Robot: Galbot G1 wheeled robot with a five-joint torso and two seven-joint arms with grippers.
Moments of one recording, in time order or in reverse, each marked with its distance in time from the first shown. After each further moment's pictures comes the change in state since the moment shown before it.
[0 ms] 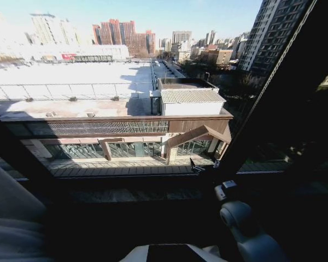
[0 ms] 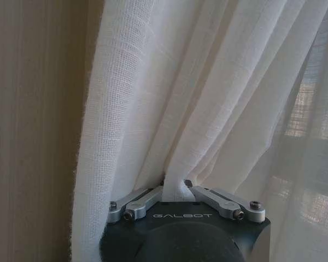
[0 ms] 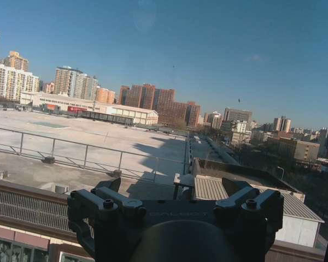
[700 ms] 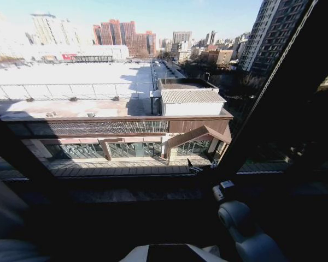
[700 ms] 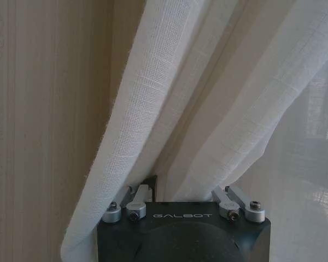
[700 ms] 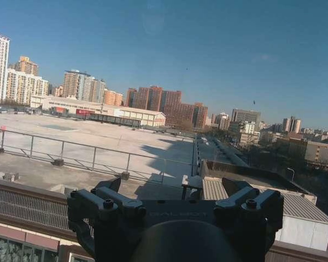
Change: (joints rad) left arm 0.042 0.024 -0.069 0.002 -0.039 0.027 -0.035; right arm 0.009 0.001 -0.028 0.005 0.000 0.000 -0.008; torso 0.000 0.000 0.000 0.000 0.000
